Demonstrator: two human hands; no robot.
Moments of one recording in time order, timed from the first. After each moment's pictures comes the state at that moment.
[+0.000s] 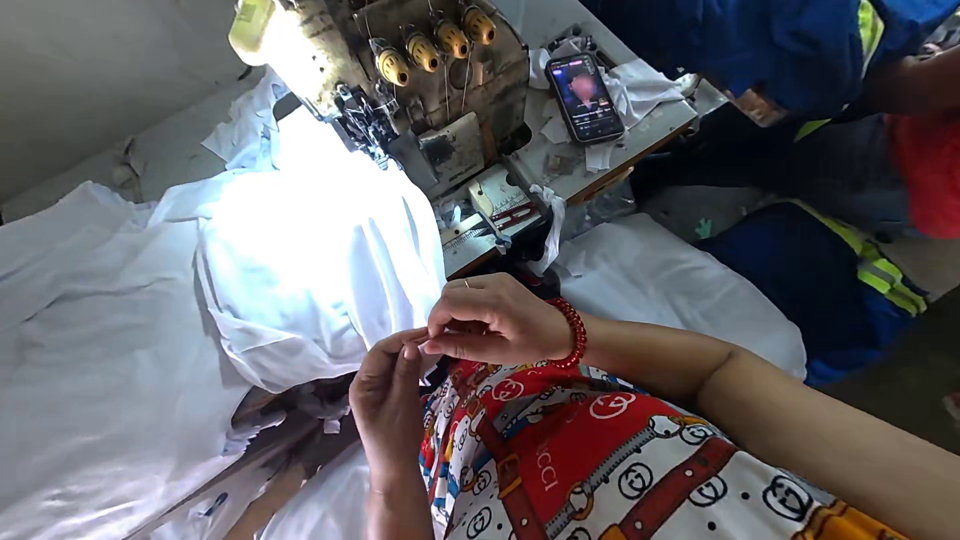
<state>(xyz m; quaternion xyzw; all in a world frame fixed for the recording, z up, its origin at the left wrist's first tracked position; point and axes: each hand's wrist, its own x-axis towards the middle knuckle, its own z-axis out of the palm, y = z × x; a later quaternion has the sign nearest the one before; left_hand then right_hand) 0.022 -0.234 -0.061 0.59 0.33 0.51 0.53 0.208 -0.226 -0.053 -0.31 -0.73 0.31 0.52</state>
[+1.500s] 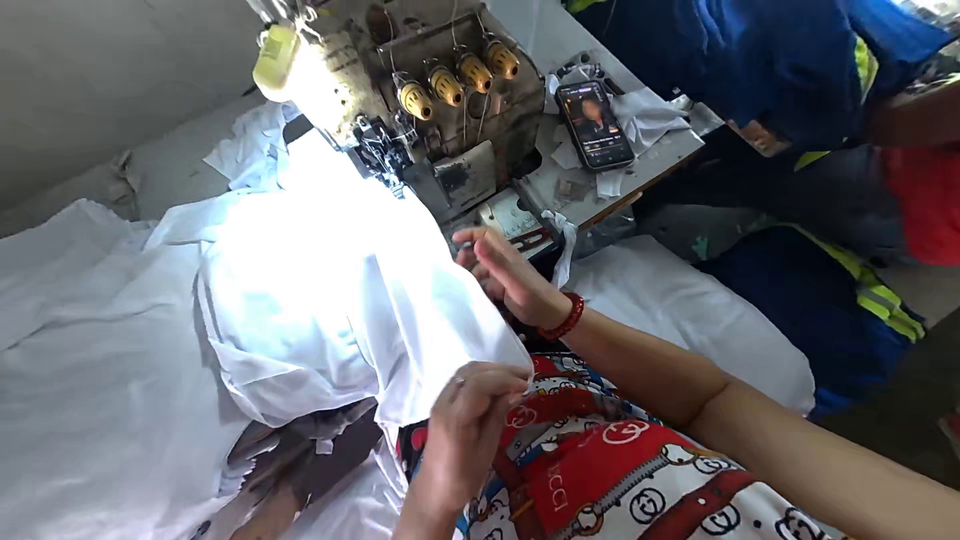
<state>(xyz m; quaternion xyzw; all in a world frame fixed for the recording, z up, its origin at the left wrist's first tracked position) 0.040 -0.228 -0.066 0.77 0.22 0.38 0.46 0.225 -0.178 -0.081 -0.46 -0.42 0.56 0.54</state>
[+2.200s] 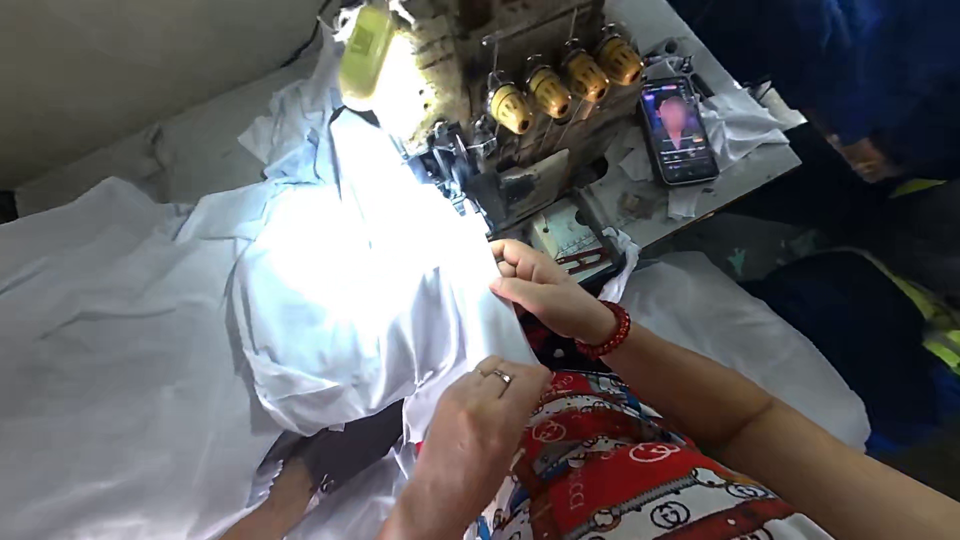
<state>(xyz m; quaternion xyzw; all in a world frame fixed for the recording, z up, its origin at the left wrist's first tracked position) 0.036 -0.165 -0.040 0.90 0.25 0.25 0.24 0.218 -0.135 -0.068 -0.47 -0.43 0.61 0.47</state>
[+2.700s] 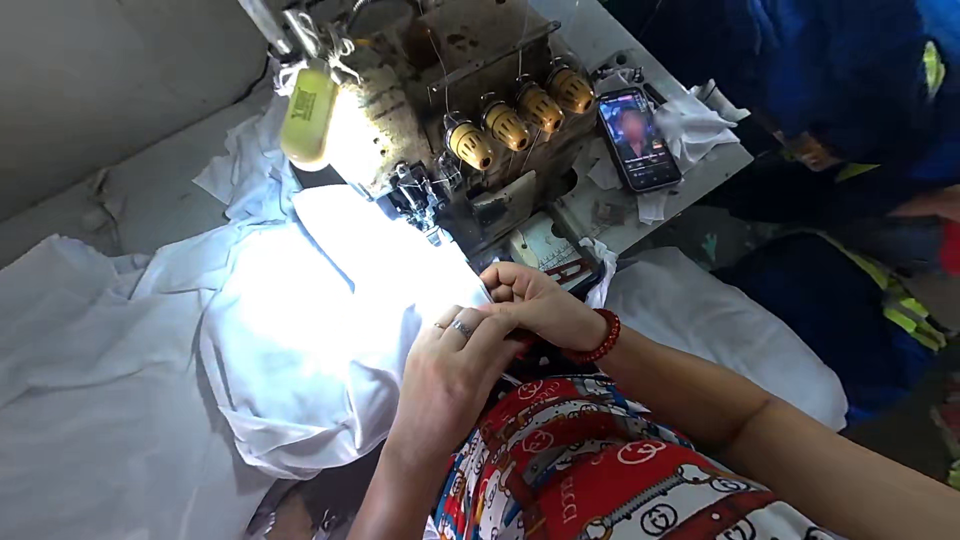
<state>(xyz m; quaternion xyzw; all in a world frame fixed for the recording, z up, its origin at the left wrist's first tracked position) 0.056 -0.102 -0.054 0.91 0.25 0.28 0.15 0.231 -0.136 -0.077 -0.44 -0.38 0.63 0.51</state>
